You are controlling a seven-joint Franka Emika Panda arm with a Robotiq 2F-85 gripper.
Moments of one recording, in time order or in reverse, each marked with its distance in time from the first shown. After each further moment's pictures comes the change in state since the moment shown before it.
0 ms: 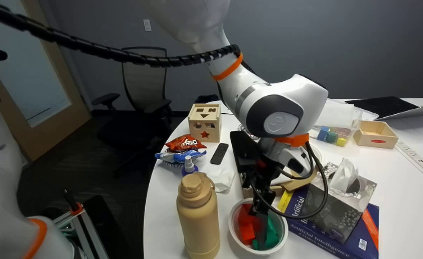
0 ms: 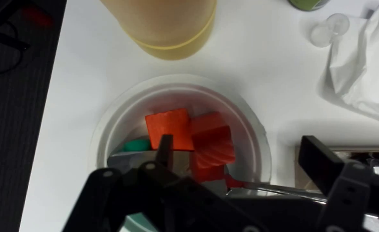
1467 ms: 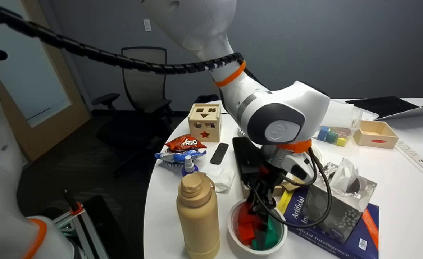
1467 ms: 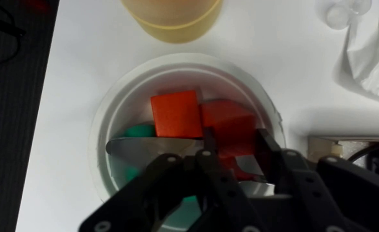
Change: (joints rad) arm -0.004 0.031 -0.010 0.000 0.000 0.054 -0.020
